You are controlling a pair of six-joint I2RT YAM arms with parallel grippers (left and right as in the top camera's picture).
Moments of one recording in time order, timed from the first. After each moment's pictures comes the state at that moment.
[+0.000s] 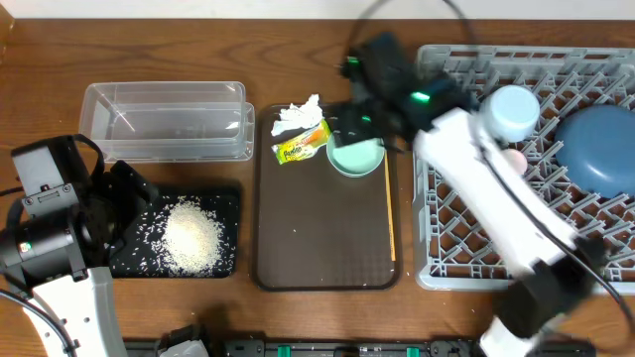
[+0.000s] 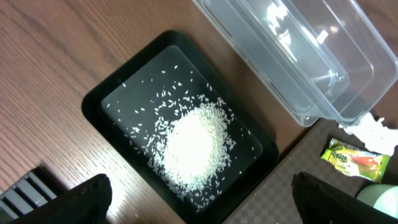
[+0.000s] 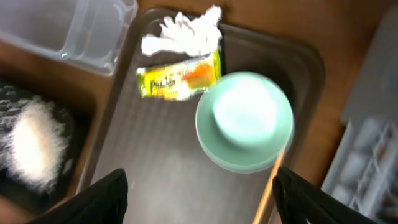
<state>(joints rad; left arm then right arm) 0.35 1.08 1.30 -1.29 -0.06 -0.51 0.58 1.86 1.84 -1.05 -0.05 0.27</state>
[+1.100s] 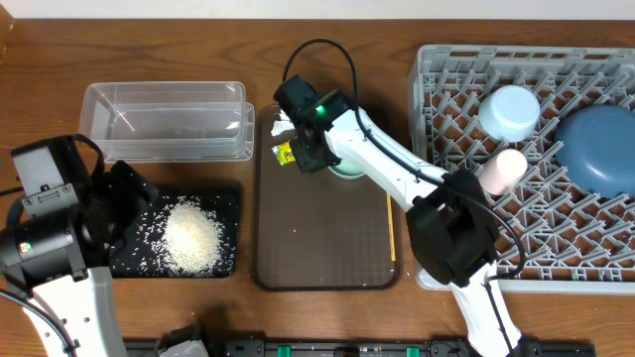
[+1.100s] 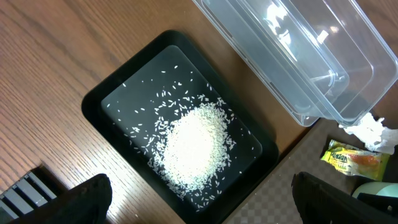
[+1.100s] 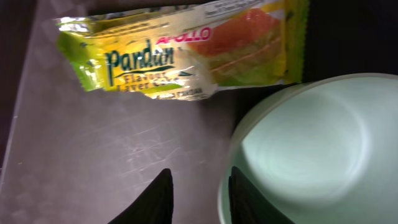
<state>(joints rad) 0.35 1.08 1.30 -1.29 -0.06 -0.51 0.70 2.27 1.94 -1.03 0.06 0.28</state>
